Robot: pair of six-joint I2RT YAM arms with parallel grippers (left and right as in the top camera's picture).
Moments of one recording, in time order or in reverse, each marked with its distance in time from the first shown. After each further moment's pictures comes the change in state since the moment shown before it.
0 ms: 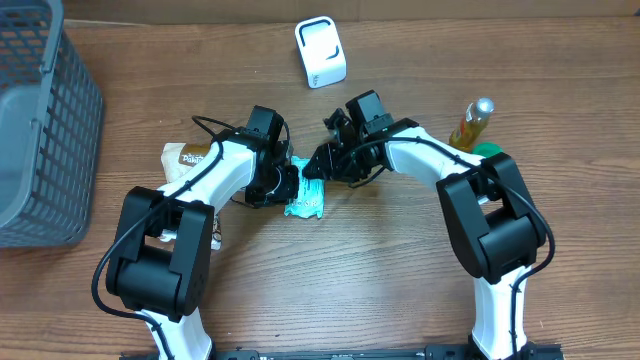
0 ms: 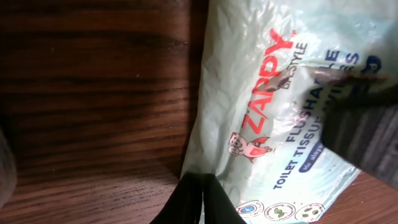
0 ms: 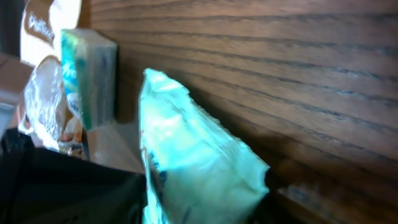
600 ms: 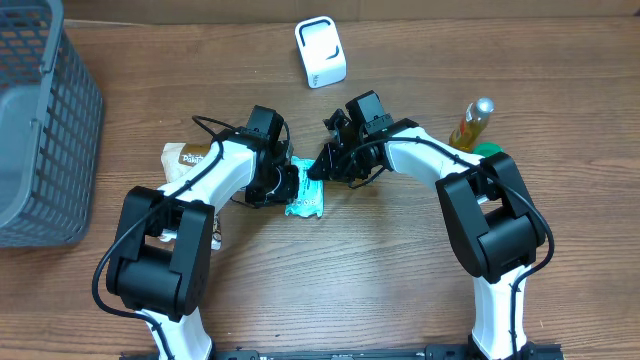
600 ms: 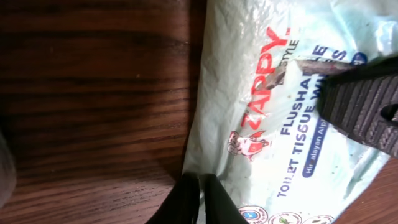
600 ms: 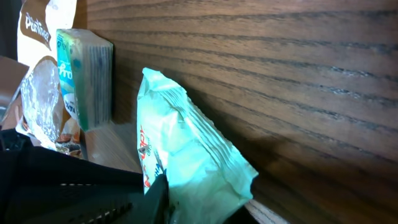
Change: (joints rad) left arm 0.000 0.002 0.002 -0.001 0.000 0.000; right arm 0.000 0.004 0.000 0.000 0.001 0.000
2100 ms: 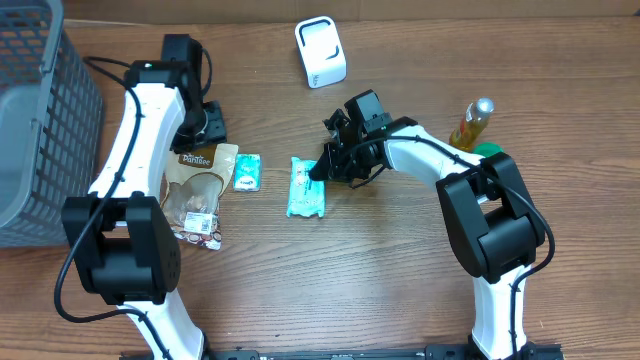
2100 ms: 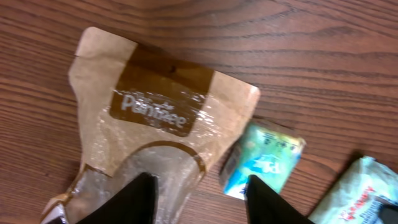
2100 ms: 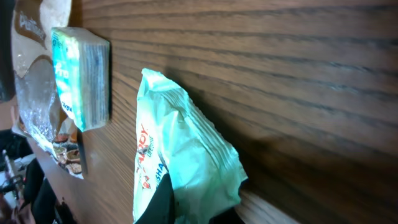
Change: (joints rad) left arm 0.287 0.037 0.497 -0.416 -0.325 -0.008; right arm -0.001 0.000 0.030 -0.070 0.035 -0.004
